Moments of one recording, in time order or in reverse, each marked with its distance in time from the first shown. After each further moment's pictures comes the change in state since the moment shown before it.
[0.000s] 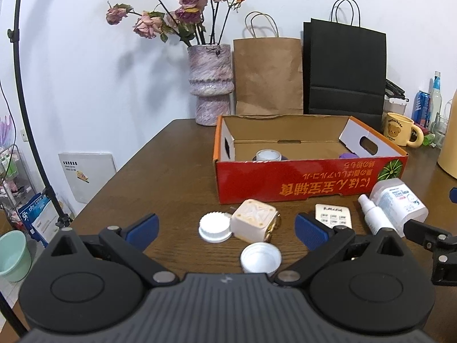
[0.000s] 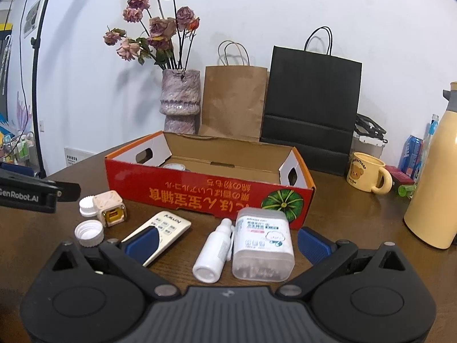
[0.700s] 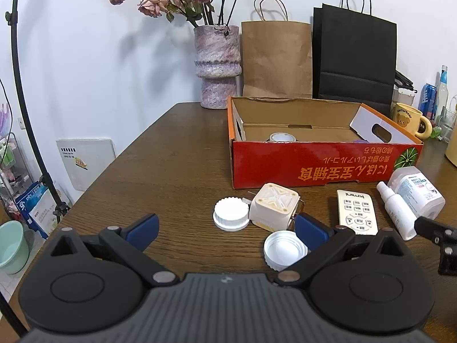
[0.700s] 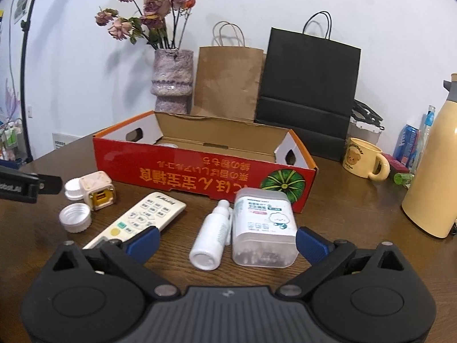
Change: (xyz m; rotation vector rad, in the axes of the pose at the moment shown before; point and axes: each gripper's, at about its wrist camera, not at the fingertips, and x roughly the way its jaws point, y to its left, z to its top) left arm 0.025 0.020 -0.008 -0.014 0.052 -0.010; right arm 0.022 0.008 -0.009 -0.007 0.063 -0.060
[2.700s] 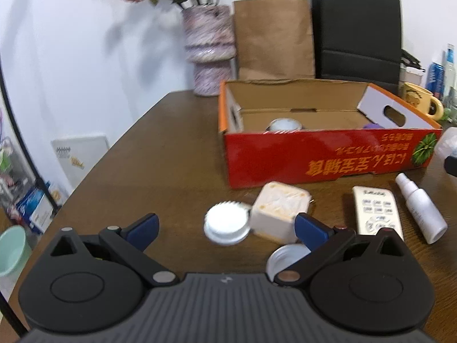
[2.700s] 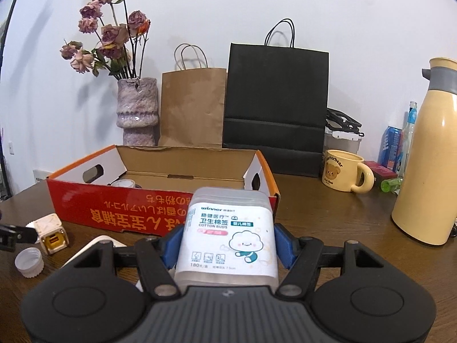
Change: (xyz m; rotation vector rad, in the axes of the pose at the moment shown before) left arm 0.047 -0.014 0.011 0.063 0.055 0.008; right arm 0.033 -0.049 0.010 0.095 -0.117 -0.036
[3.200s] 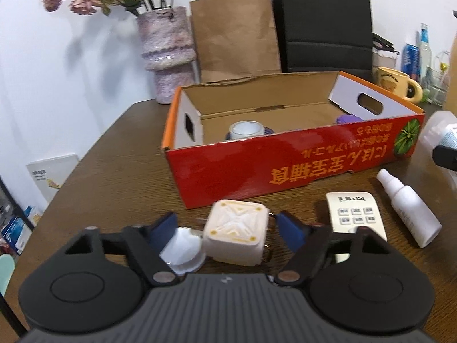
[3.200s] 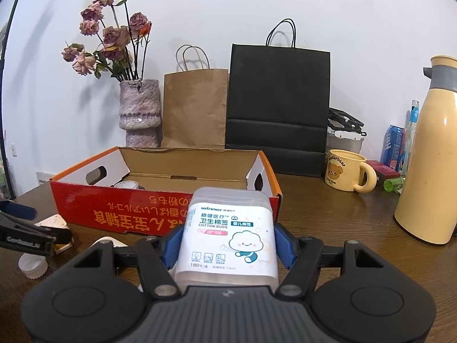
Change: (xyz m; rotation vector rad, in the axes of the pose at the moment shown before) left arm 0.030 -0.031 0.010 0.104 0.001 -0.083; right arm -0.001 -0.001 -0.001 0.007 0.000 0.016
